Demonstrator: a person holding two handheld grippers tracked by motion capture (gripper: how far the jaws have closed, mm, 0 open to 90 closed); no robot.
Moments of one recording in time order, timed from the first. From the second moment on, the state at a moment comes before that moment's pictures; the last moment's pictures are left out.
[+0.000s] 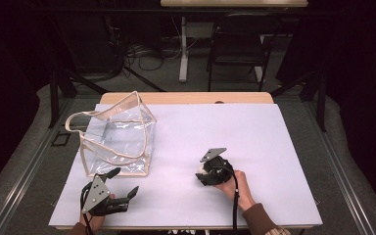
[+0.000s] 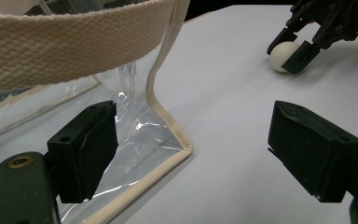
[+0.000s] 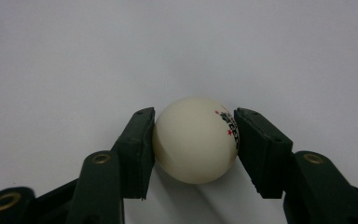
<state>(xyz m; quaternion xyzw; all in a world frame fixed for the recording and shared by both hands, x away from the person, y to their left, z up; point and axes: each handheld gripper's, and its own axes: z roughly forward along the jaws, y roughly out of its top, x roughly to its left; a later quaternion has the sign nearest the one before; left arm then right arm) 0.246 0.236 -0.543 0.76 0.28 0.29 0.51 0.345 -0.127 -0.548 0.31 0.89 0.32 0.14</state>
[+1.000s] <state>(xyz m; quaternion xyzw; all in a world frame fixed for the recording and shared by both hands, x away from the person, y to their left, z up) 0.246 0.236 -0.543 0.76 0.28 0.29 0.51 0.338 -0.129 -0.534 0.30 0.88 0.32 0.15</state>
